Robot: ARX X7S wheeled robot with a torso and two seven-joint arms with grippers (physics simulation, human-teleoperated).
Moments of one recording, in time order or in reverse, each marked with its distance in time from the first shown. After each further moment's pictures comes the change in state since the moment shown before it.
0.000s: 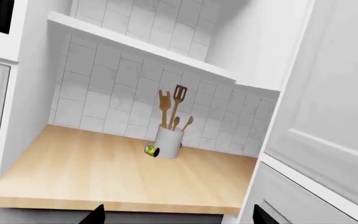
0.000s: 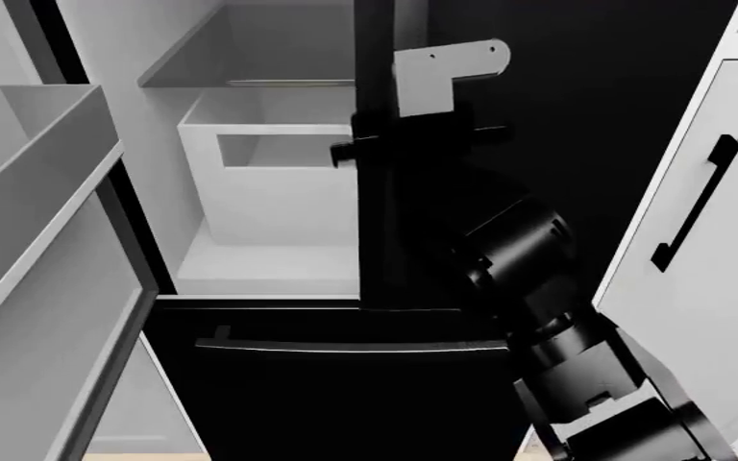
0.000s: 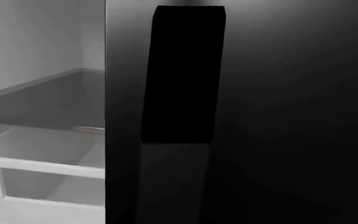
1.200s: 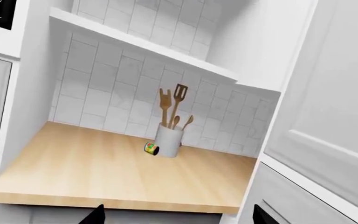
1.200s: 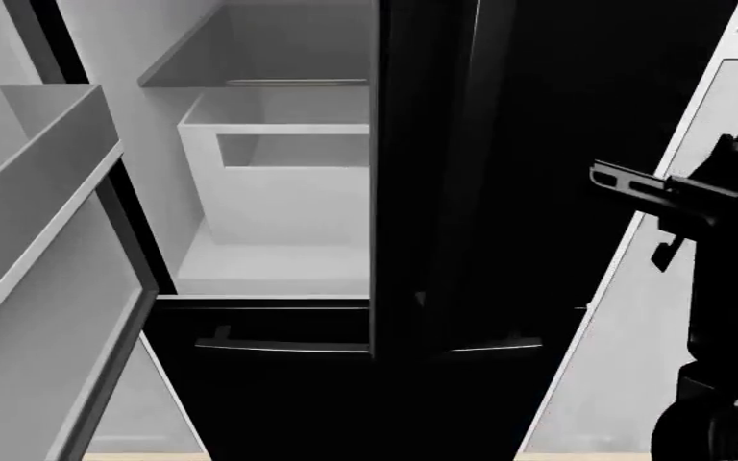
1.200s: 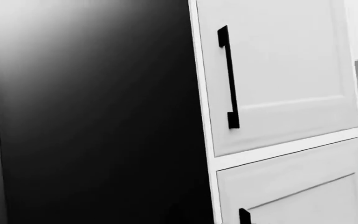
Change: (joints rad) left arm 0.015 0.001 -0.037 0.000 -0.035 -0.005 -0.018; right arm -0.260 0.278 0.825 -1.284 0.860 0.750 0.912
